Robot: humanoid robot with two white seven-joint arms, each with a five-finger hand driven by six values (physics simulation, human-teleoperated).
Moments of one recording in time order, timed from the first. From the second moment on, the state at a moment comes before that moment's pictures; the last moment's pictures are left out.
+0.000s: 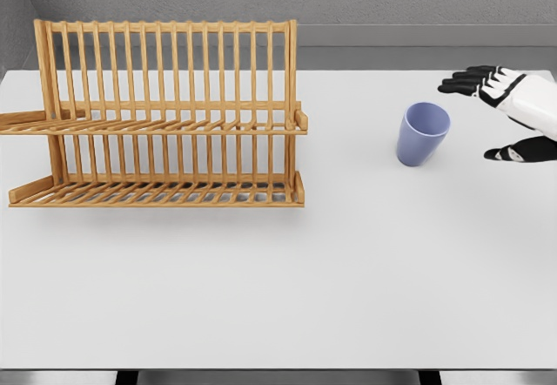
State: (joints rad) left arm 0.05 0.00 -0.25 -0.16 0.21 0.09 -0.01; right arm -0.24 -1.03 0.19 -1.66 0.10 -0.61 0.31
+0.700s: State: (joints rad) left arm 0.05 0.00 -0.25 -0.16 0.21 0.09 -0.01; right arm -0.60 -1.00 0.35 -1.62 0.09 -0.61 0.61
